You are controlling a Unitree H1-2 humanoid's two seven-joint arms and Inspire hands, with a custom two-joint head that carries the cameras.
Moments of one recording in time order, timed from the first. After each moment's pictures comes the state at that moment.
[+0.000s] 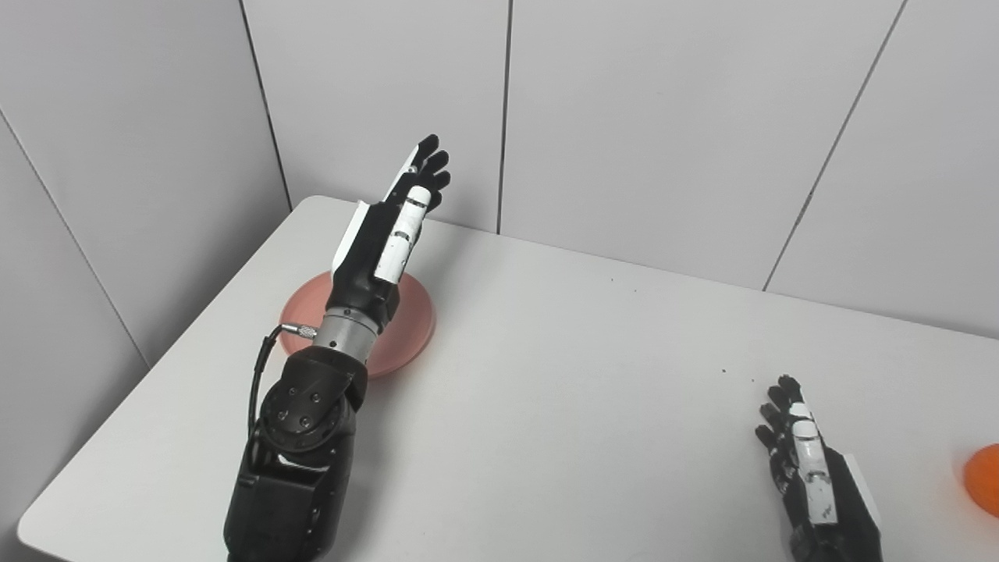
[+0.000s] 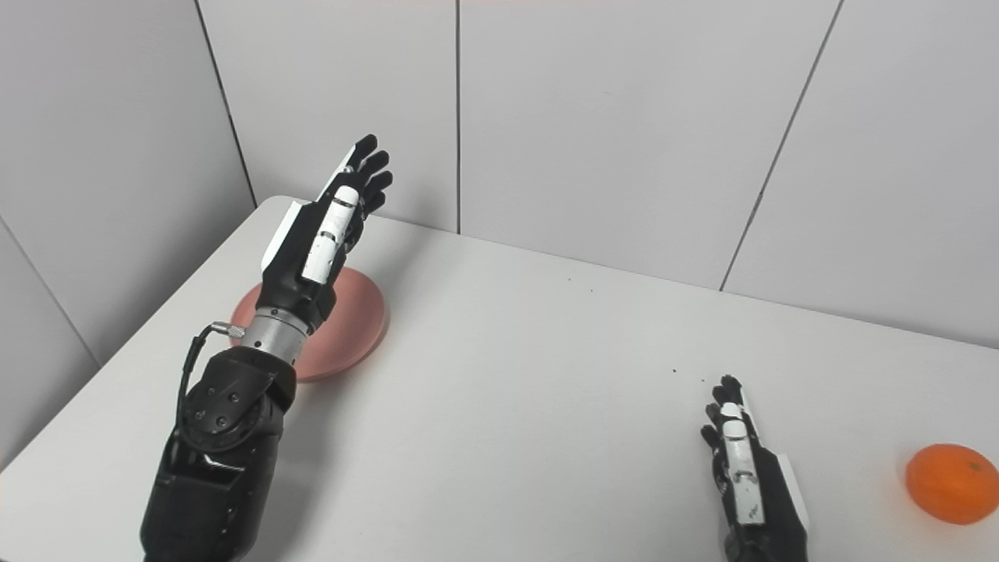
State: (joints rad) left arm -0.34 0.15 0.18 -0.33 -0.02 0.28 -0.05; right arm -0.10 -0.05 0.01 -0.15 0.12 0.24 0.12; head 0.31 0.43
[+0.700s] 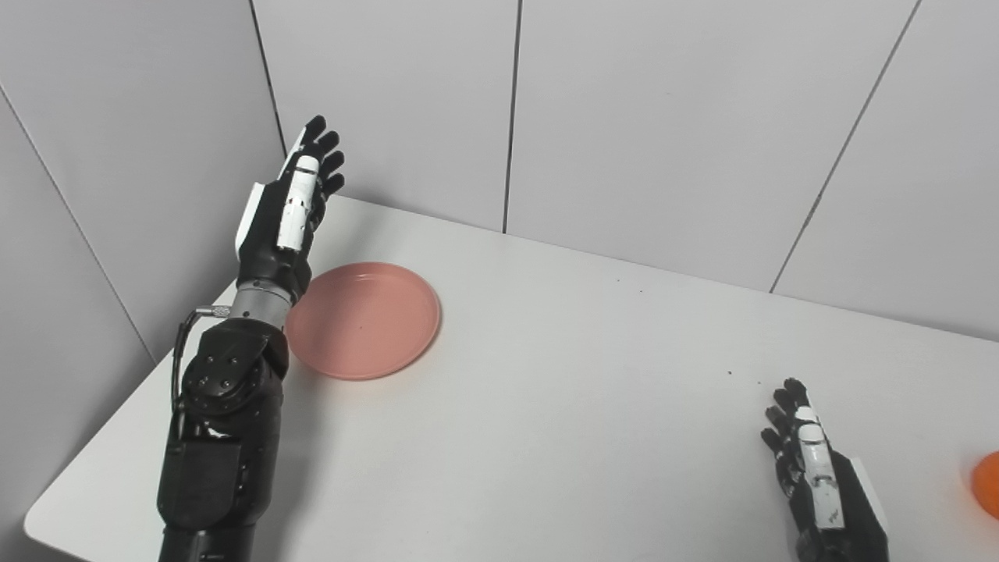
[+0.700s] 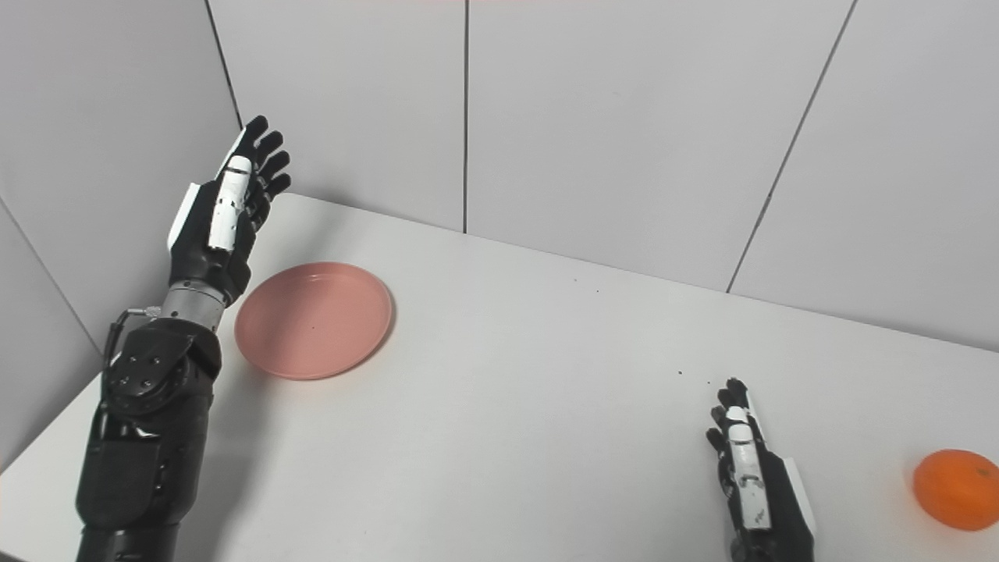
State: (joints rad) left arm -0.35 0.27 0.35 -0.22 -0.16 0.28 -0.02; right arm -0.10 -0.06 0.01 -0.15 0.12 0.24 0.12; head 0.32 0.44
